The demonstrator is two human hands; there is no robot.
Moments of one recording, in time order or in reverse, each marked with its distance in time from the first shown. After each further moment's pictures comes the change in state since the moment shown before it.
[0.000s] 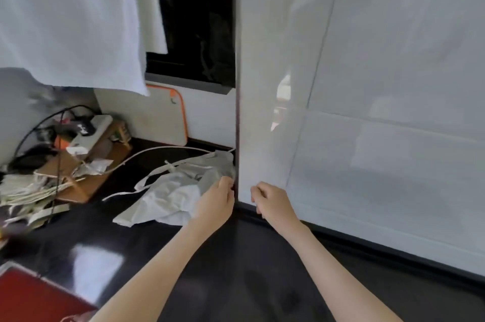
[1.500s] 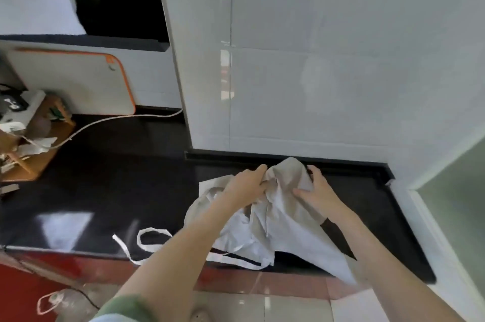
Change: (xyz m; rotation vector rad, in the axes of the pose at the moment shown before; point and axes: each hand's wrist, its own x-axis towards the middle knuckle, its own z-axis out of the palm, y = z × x) left_hand -0.138 0.148 0.050 -0.008 -0.550 0.340; right_hand -0.214 0.135 -0.110 -0.037 0.217 0.424
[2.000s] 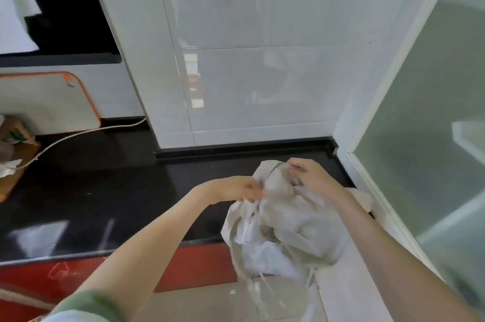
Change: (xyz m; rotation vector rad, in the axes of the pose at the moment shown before) left_hand -0.064 0.079 0.024 -0.279 -0.529 0.084; right_hand -0.114 0.036 -0.072 -0.012 0.040 -0.230
